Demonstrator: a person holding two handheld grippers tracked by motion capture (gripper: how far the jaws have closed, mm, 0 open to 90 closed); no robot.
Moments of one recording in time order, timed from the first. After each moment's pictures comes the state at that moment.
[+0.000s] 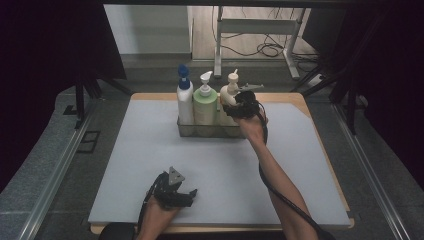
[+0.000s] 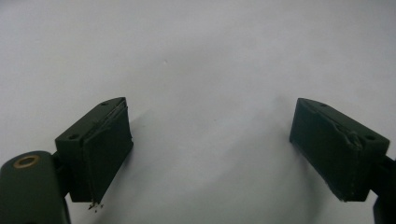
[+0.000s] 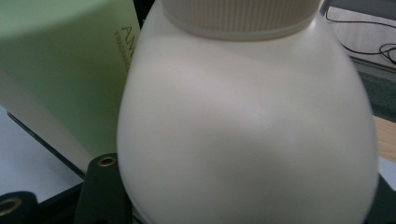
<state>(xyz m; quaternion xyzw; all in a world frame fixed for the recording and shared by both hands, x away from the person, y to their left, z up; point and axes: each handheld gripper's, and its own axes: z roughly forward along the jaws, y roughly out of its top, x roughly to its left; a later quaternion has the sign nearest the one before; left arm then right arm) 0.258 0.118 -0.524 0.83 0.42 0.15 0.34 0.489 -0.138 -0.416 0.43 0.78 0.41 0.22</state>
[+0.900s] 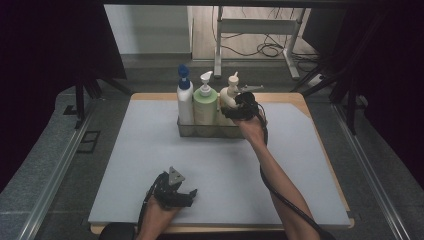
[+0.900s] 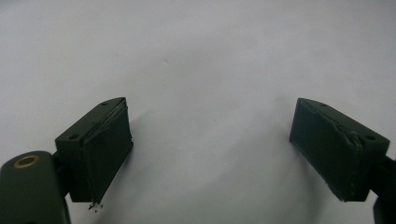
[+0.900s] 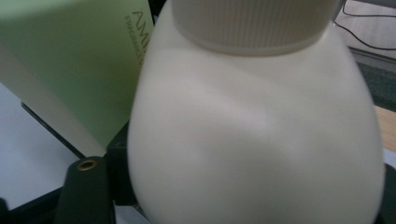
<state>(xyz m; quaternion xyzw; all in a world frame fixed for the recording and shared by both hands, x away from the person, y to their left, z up) 0.258 0.118 -0.524 0.83 0.42 0.15 0.34 0.489 -0.138 -0.420 0.42 0.79 0.41 0.20</state>
